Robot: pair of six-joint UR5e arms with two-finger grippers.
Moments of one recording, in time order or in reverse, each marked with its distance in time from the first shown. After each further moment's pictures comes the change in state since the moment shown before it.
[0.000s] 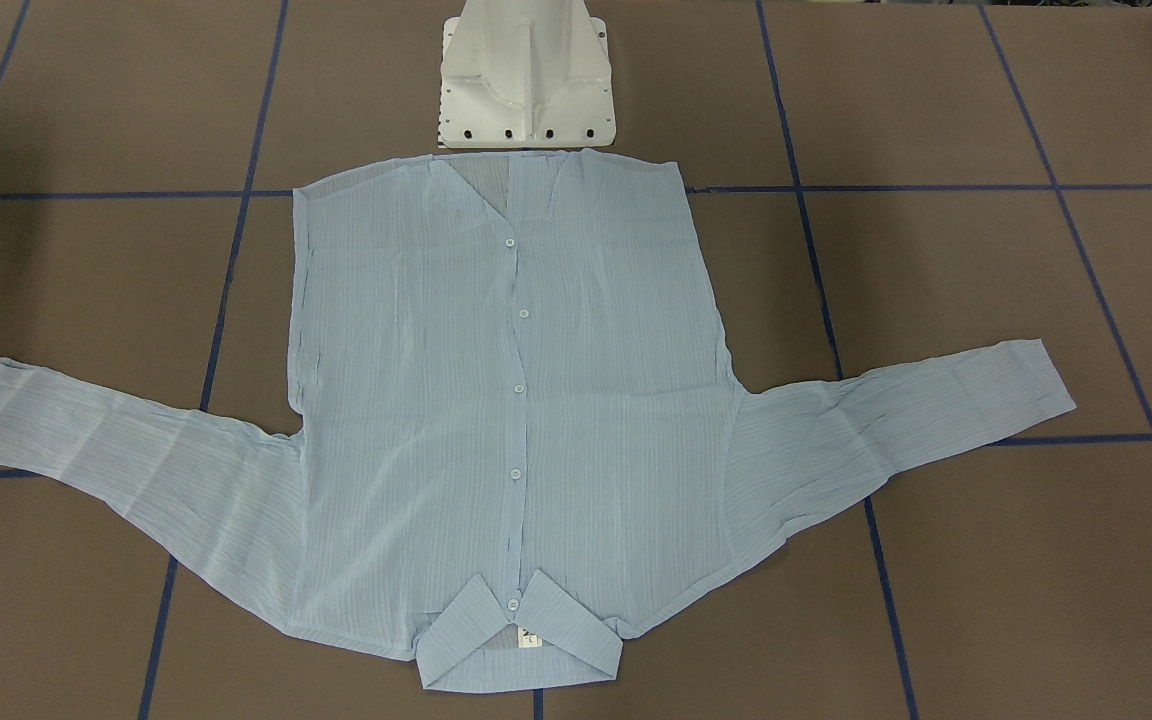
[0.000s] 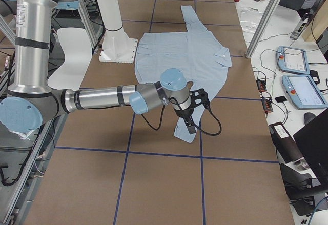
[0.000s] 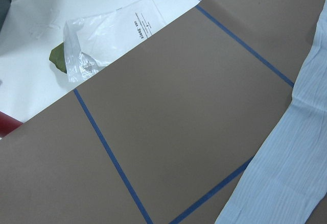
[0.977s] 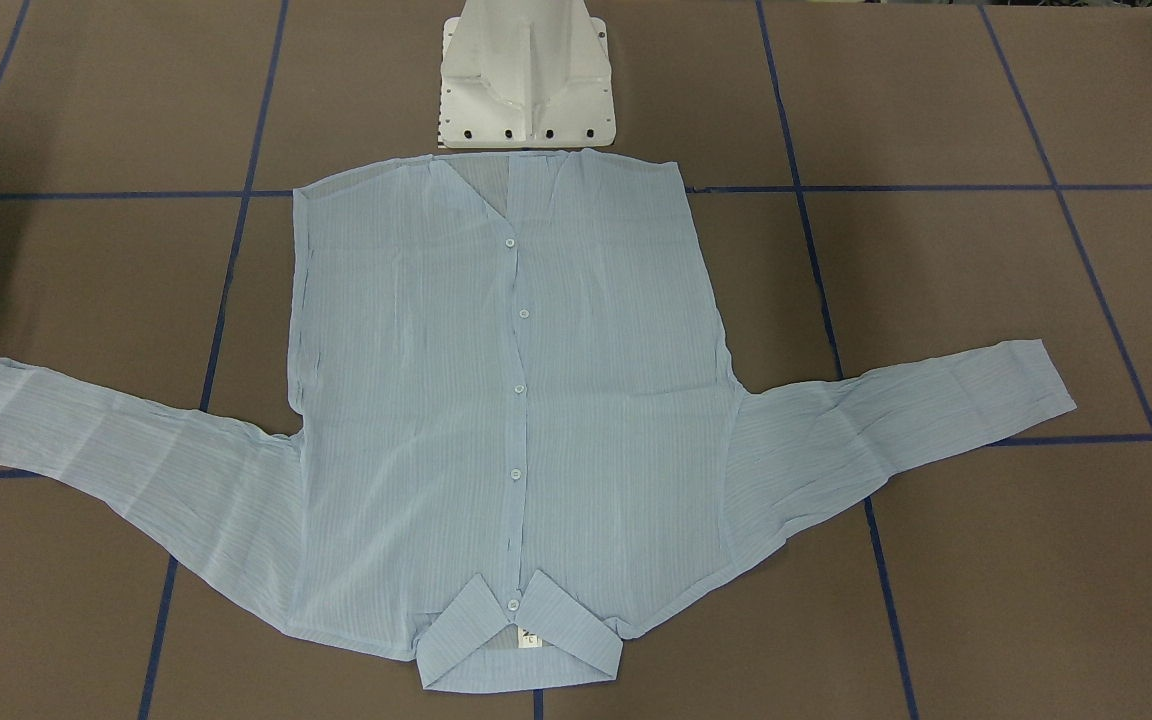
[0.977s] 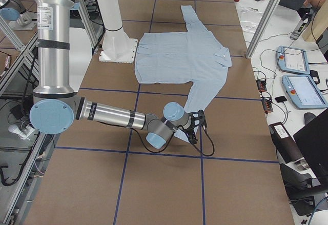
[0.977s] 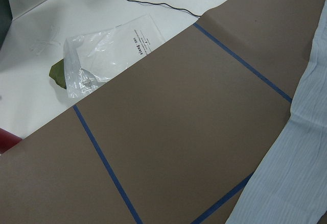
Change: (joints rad) left arm 0.000 0.009 -0.007 -0.012 -0.003 -0.004; right arm -0.325 0.075 -0.529 0.836 -0.171 0.541
